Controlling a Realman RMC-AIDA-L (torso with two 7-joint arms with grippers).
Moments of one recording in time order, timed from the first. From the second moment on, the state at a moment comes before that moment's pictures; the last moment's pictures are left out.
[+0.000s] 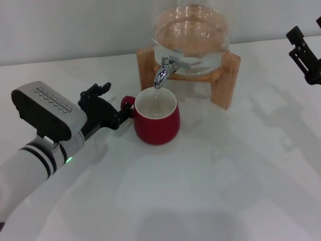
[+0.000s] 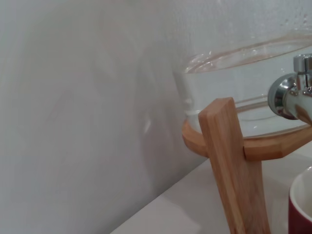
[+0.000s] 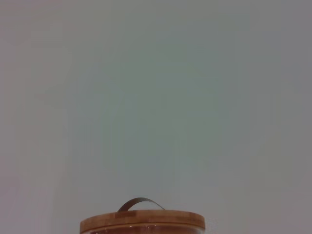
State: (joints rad) left arm -0.71 -2.09 2.46 0.29 -0.54 0.66 -0.09; right arm 0.30 2.01 -1.93 -0.22 0.30 -1.67 0.37
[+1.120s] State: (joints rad) left arm -0.71 -2.09 2.47 0.28 -0.53 0.66 -0.19; right arm 0.31 2.01 -1.93 -0.22 0.30 -1.67 0.37
